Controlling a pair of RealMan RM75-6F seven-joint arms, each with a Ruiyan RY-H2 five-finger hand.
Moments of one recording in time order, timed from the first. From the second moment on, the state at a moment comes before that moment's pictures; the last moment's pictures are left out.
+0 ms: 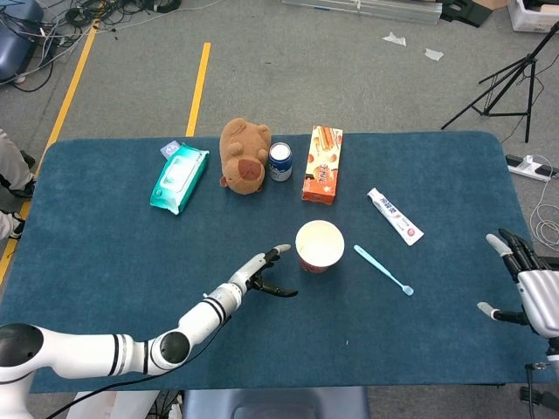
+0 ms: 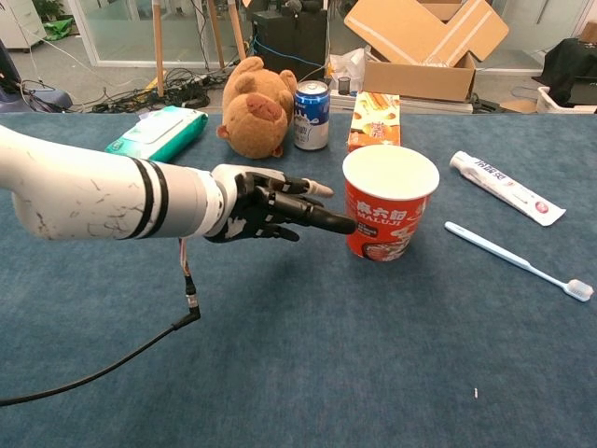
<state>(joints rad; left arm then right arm) -1.07 -1.63 -0.33 -1.61 0.32 0.65 -0.22 0.11 -0.89 0.05 -1.70 -1.50 1.39 0.14</state>
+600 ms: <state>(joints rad) -1.10 -1.67 -0.33 -1.61 0.32 0.62 -0.20 0.10 -0.90 0.04 -1.68 -1.50 1.39 0.16</state>
